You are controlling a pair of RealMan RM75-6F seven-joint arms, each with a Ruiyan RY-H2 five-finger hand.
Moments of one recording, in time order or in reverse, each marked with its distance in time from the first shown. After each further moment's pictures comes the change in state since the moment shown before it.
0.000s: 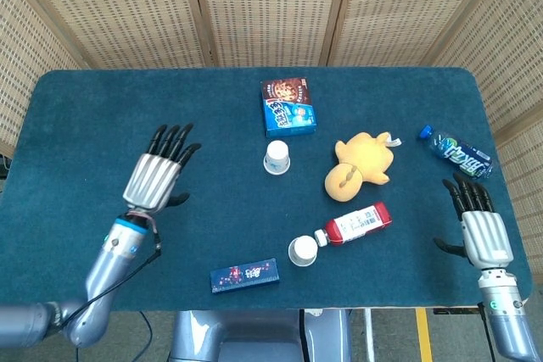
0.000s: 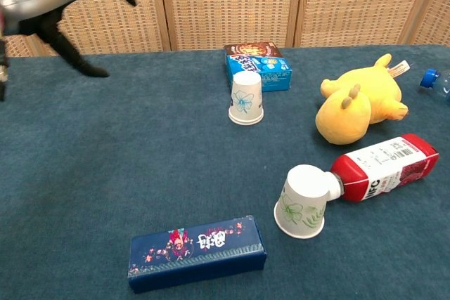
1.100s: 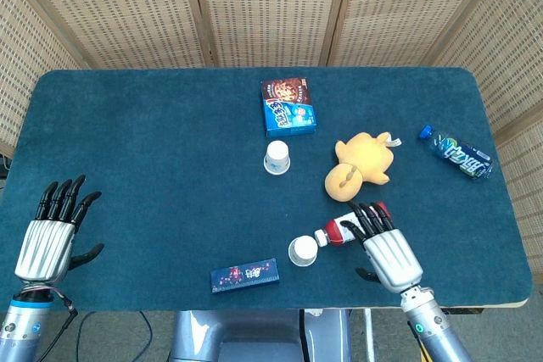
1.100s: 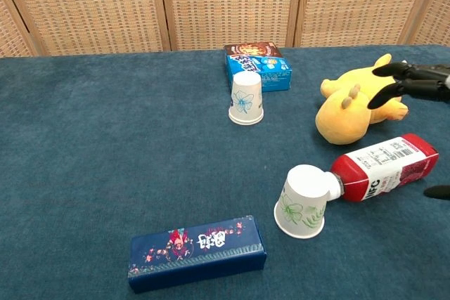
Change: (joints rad) left arm 0.482 0.160 0.173 0.012 0.385 0.257 -0.233; right arm 0.083 -0.083 -0.075 -0.391 -0.121 -0.133 -0.476
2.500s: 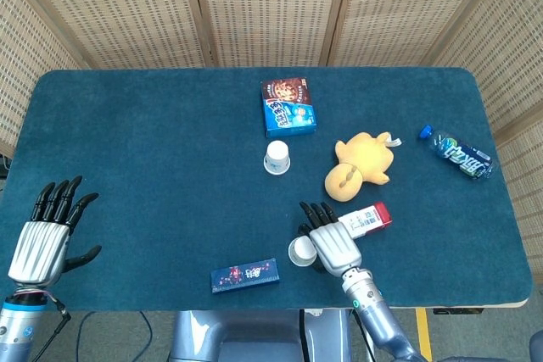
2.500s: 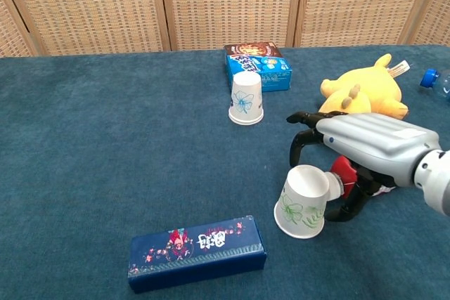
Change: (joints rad) left arm 0.100 0.042 -0.107 -0.013 0.092 -0.102 -0.052; right arm 0.213 -0.287 0.077 0.053 0.442 -0.112 -0.314
